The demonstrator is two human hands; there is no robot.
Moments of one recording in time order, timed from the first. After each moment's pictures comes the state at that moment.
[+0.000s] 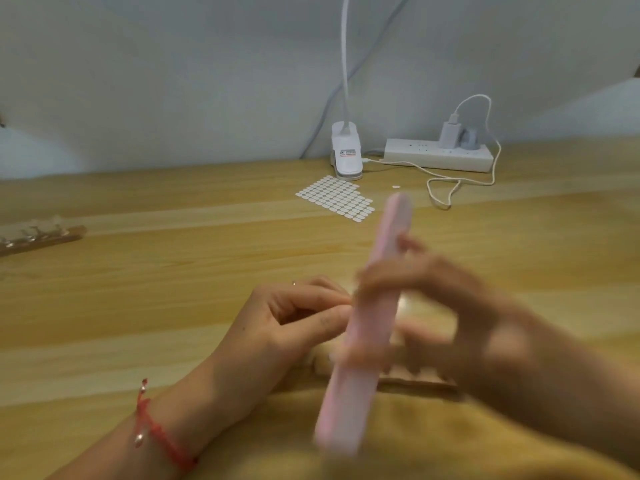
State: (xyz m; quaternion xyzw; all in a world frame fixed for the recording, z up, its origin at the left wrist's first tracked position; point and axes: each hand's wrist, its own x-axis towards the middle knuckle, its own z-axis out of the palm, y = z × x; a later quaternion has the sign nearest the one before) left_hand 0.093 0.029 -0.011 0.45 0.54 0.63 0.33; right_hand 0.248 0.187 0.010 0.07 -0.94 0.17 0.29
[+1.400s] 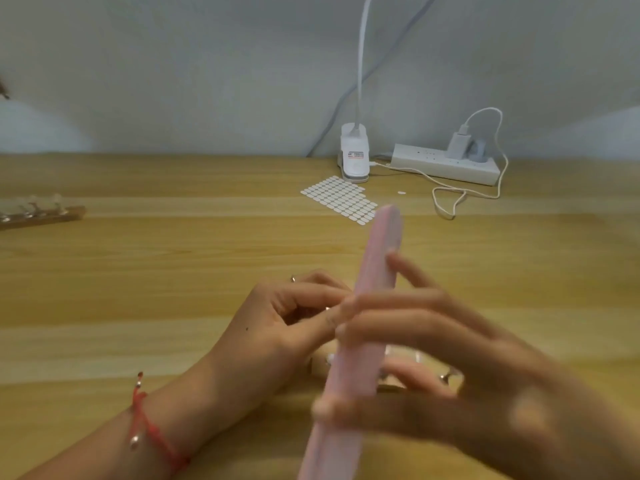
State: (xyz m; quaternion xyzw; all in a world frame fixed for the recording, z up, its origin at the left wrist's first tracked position) left_hand 0.098 0.029 -0.009 0.46 0.57 0.62 0.28; right_hand 0.247 0.172 0.009 0.17 -0.94 0.05 0.28
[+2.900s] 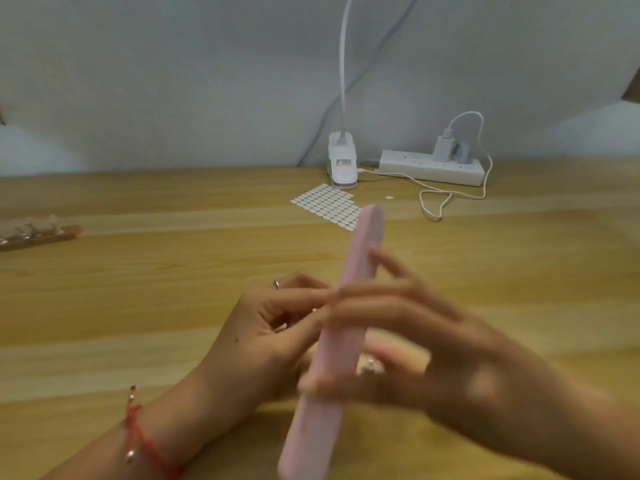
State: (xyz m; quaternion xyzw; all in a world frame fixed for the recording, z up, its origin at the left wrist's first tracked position) left_hand 0.098 0.031 -0.012 0.47 0.59 0.61 0.22; right_hand 0.244 0.171 0.014 0.19 -0.93 0.10 0.30
